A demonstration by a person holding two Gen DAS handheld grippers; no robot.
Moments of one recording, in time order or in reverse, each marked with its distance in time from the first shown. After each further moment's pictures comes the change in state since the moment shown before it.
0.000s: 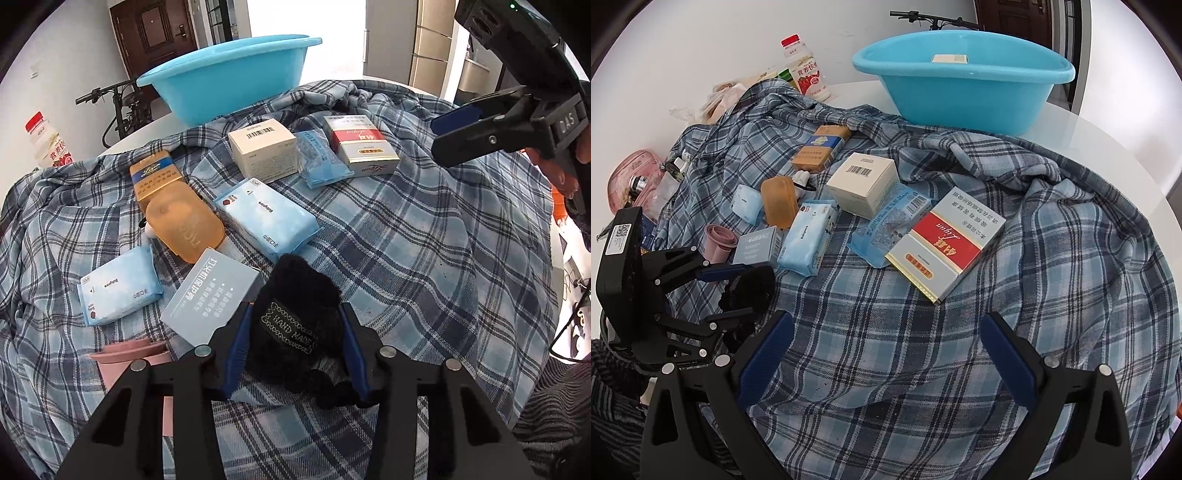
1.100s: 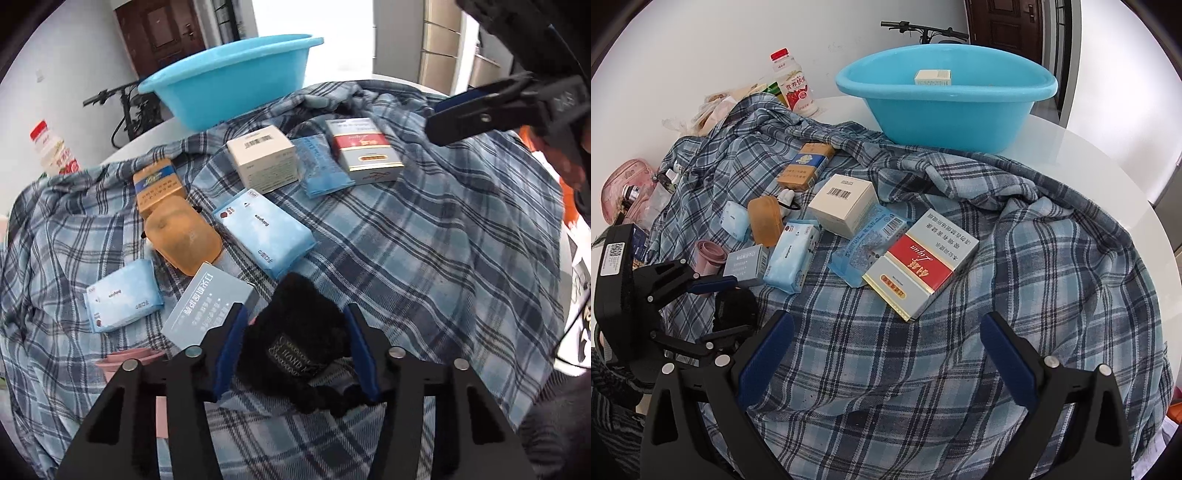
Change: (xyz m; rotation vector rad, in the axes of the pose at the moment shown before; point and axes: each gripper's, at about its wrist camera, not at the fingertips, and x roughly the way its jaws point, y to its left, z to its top) left arm 0.000 -0.013 0.009 -0.001 0.010 0.049; right arm -0.014 -0.009 0.010 -0.004 -0.044 -0.039
